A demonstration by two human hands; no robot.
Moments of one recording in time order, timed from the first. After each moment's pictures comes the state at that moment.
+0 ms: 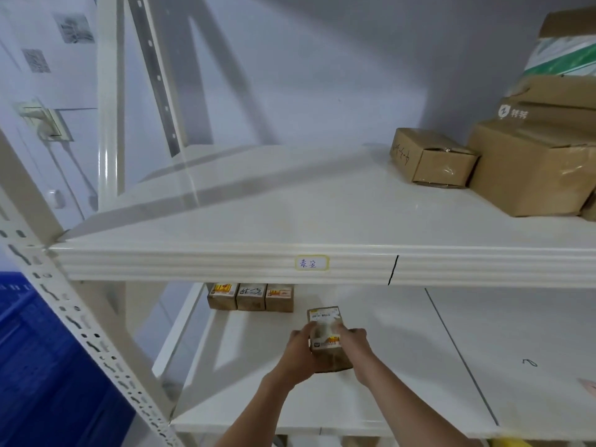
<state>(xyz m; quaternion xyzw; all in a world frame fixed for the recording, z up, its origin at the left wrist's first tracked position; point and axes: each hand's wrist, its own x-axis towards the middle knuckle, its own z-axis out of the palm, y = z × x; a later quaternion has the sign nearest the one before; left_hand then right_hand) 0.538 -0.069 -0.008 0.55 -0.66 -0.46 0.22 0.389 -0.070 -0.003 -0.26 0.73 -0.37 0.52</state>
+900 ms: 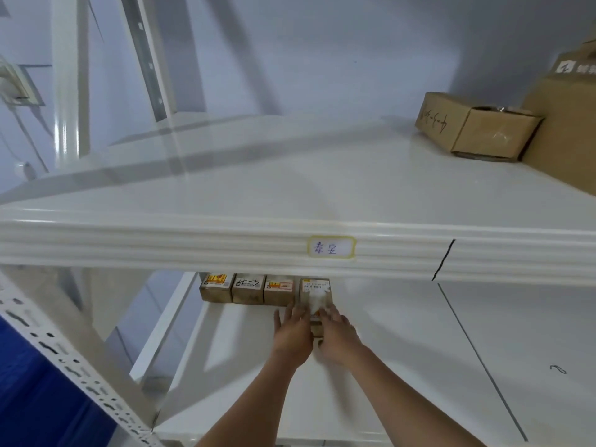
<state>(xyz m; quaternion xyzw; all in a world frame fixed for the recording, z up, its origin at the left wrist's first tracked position) 0.536 -0.140 -0.066 0.60 -0.79 -0.13 0.07 0.406 -0.125 -0.048 -0.67 0.70 0.01 0.23</state>
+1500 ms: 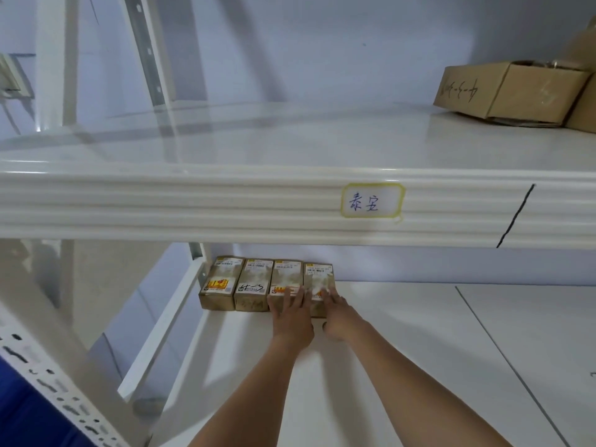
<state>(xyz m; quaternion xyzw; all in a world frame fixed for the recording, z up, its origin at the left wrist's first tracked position) 0.545 -0.204 -0.091 0.61 -0.79 -0.06 0.02 0.411 -0.197 -0.069 -0.69 0.70 0.00 0.20</state>
